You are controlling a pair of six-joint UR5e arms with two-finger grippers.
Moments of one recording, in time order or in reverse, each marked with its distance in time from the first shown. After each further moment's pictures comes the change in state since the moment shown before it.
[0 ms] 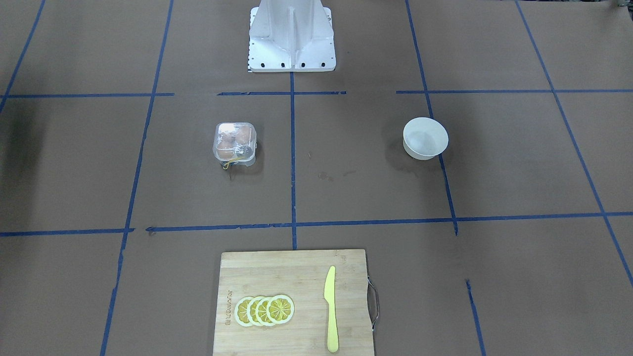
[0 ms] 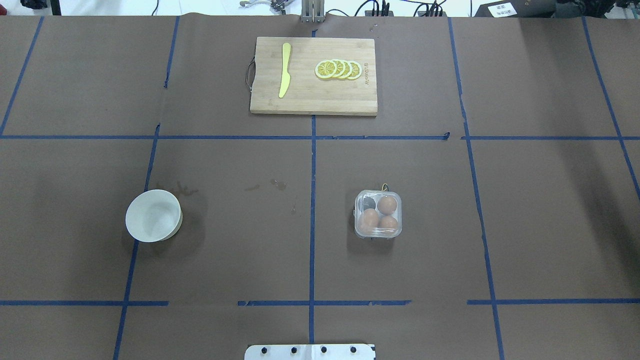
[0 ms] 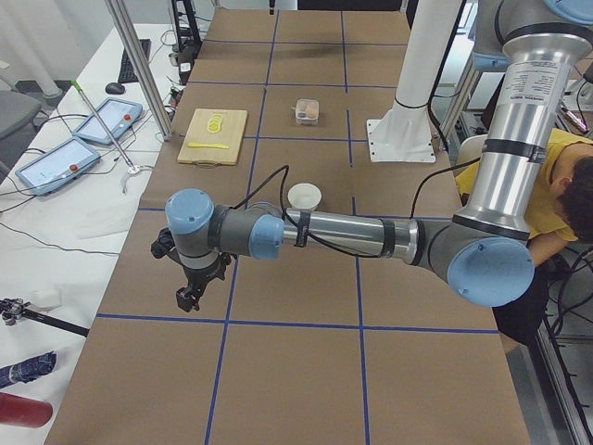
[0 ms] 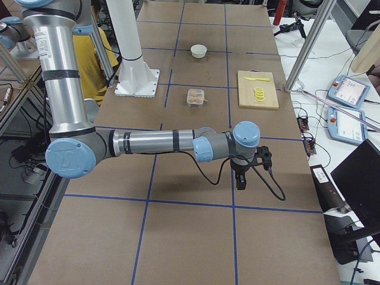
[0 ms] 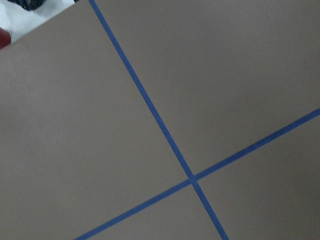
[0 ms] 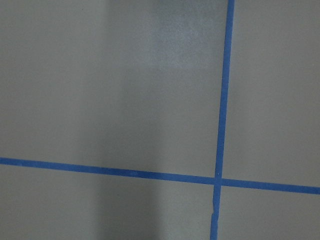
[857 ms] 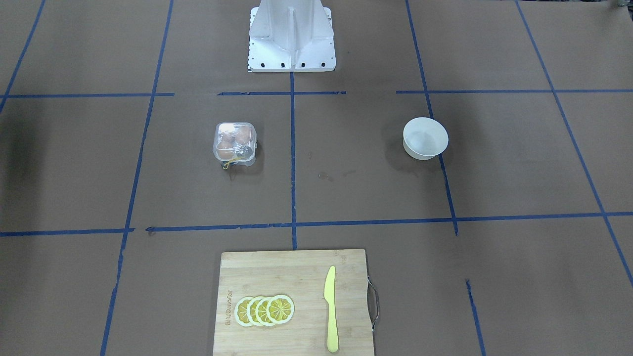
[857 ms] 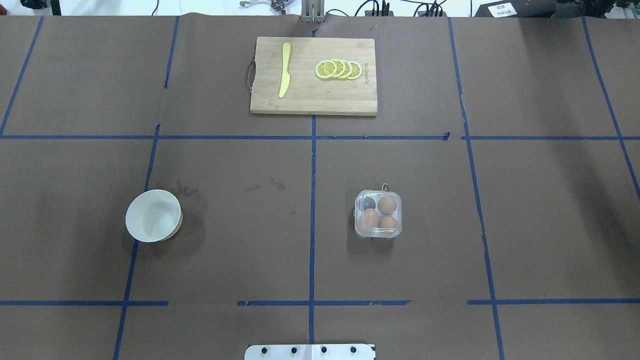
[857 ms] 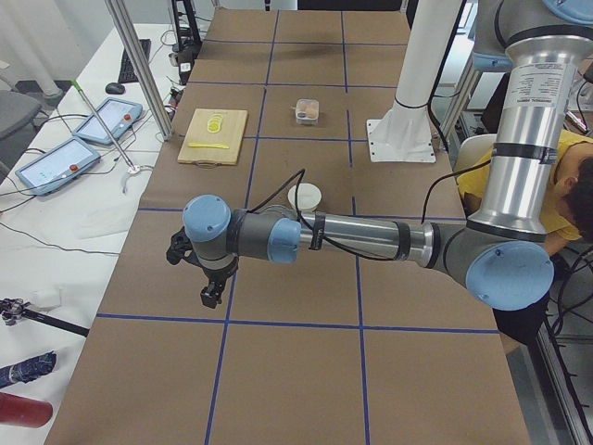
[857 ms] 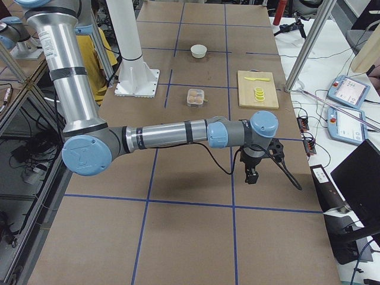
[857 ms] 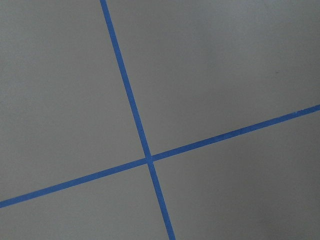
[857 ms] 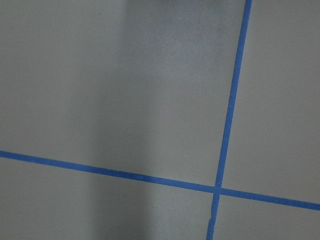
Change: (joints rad) left arm 0.012 0.068 -0.046 -0.077 -0.096 -0.204; right arm 0.018 0.104 -0.011 -0.182 -0.008 -0.141
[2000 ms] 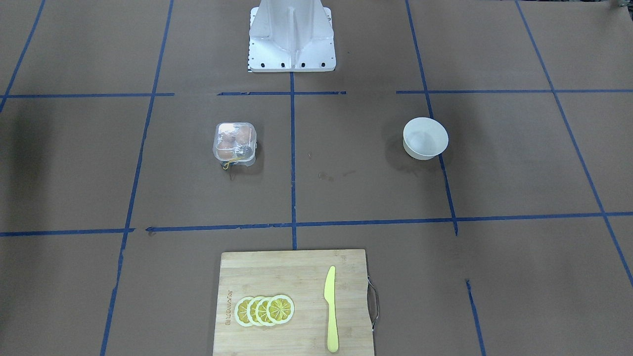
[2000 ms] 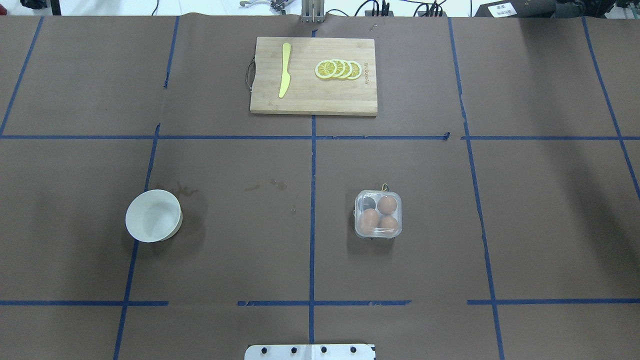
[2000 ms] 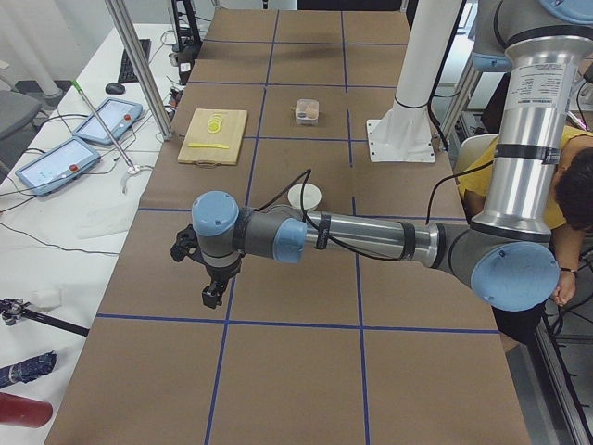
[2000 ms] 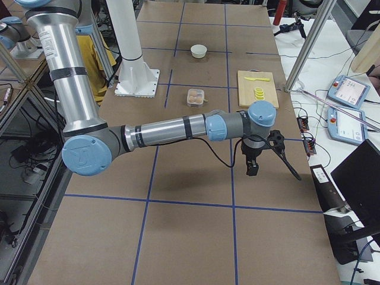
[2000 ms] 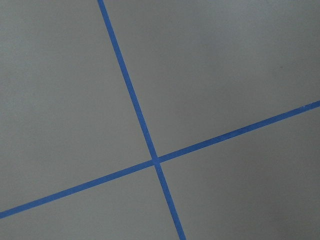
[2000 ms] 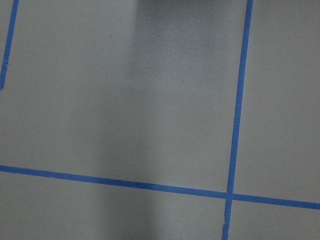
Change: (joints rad) left arm 0.013 0.027 -0.036 -0.021 0.068 0.003; right arm -0.010 -0.019 0.079 0.009 -0.020 0.138
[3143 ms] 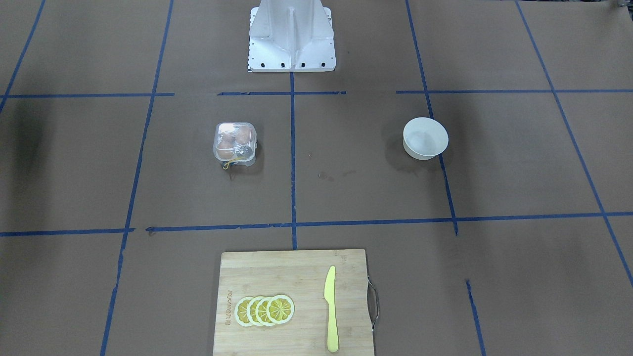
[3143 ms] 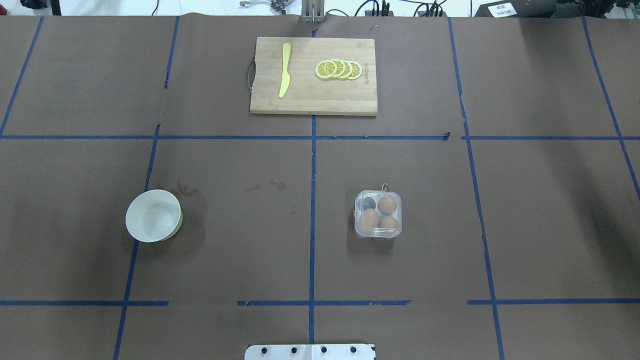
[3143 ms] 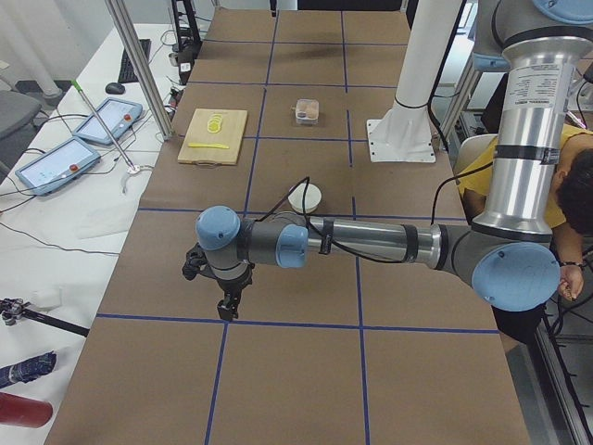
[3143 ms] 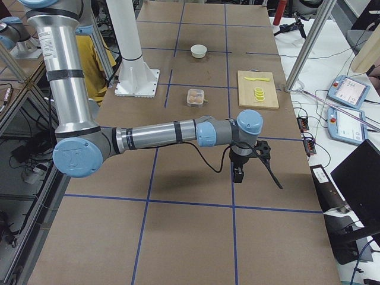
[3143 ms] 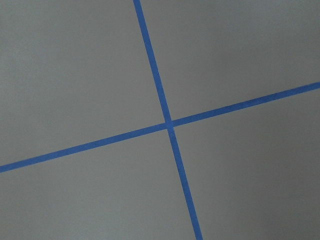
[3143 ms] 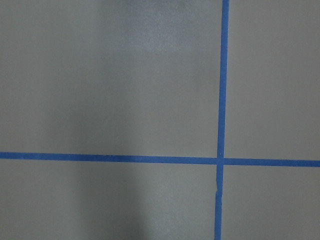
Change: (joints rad) left arm 0.047 0.021 0.021 0.075 0.022 -0.058; right arm -0.053 -0.077 0.018 0.001 -0.035 0.040
